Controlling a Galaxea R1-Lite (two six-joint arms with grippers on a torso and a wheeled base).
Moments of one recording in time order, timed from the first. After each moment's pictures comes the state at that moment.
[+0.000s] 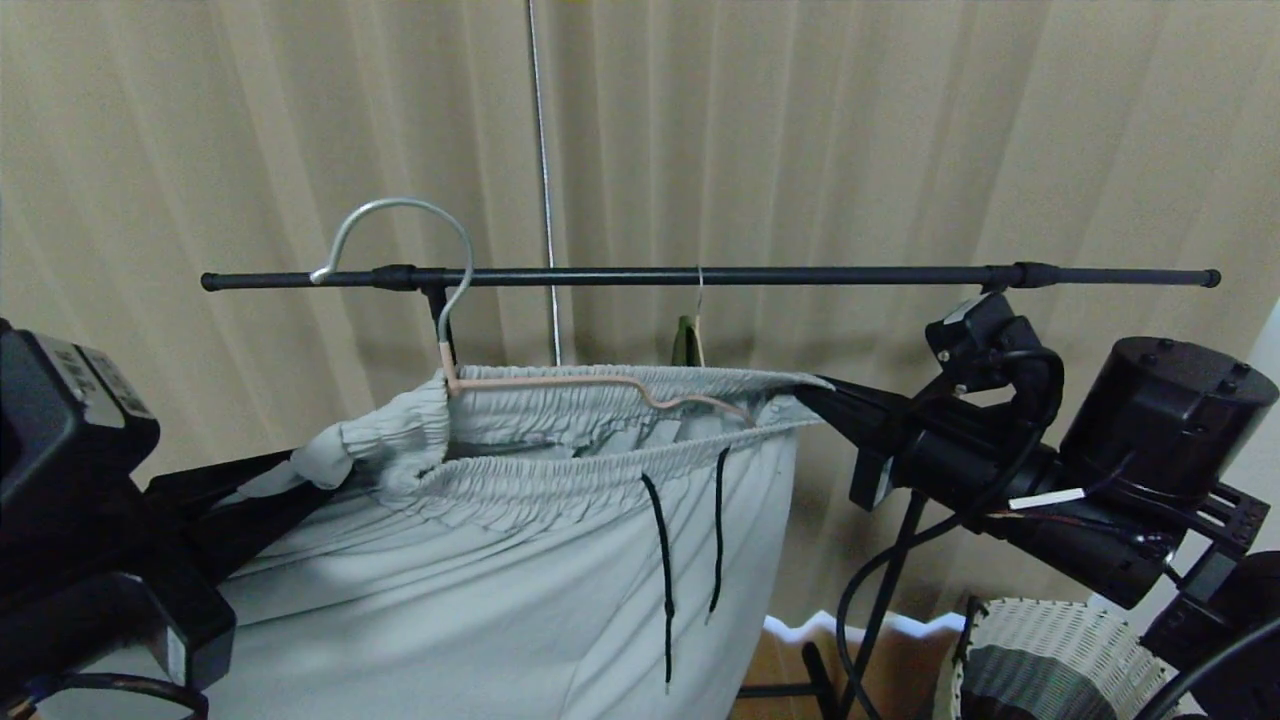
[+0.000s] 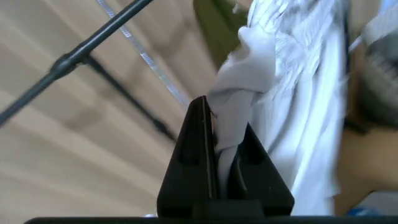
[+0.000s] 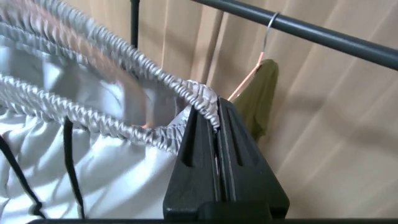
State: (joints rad) left arm -0.58 1.03 -0.58 -0.22 0.14 0.50; right arm 0.51 1.70 -0.56 -1.10 0.11 -0.08
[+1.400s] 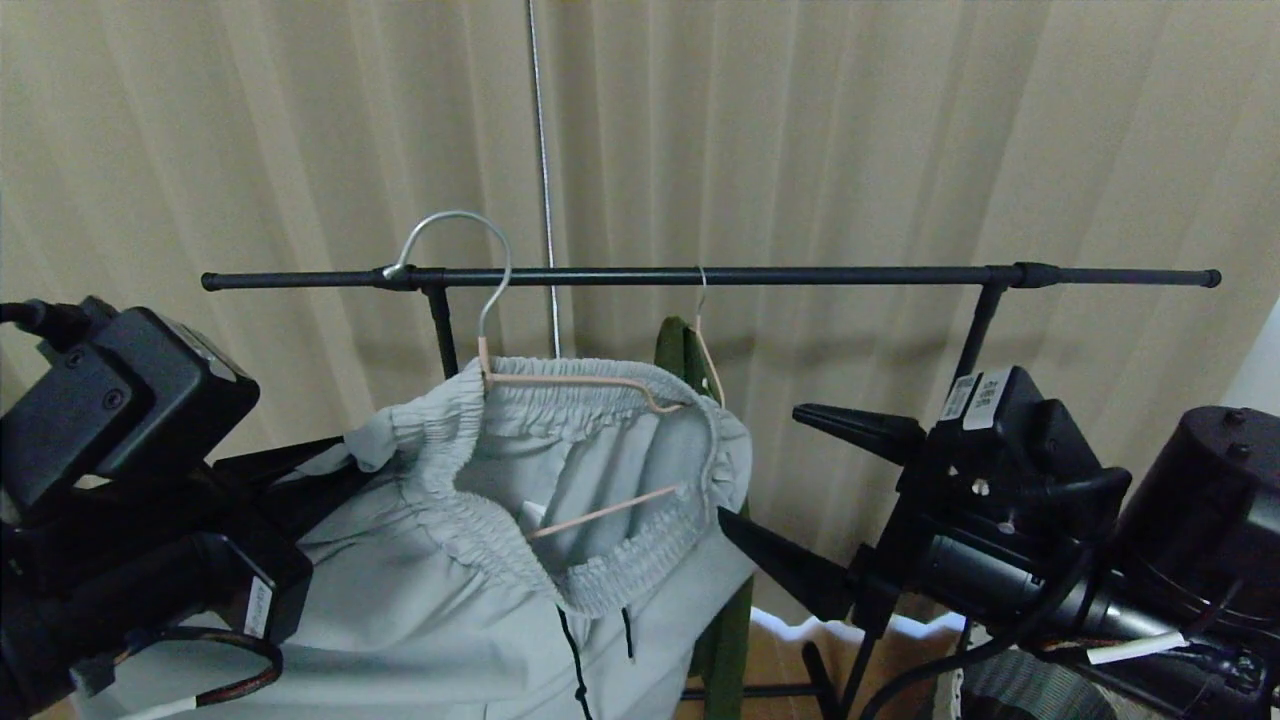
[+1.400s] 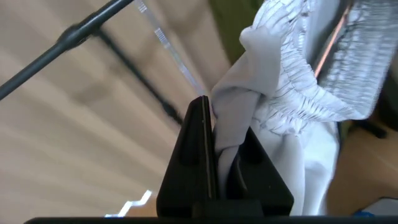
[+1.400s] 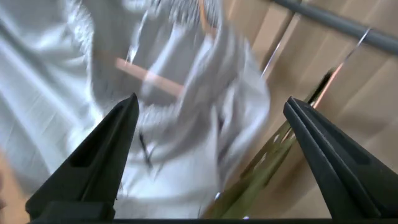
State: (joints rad) left arm -0.64 1.13 -0.60 -0.27 0.23 0.39; right arm 0.73 1.59 -0.46 -1.09 0.12 -0.16
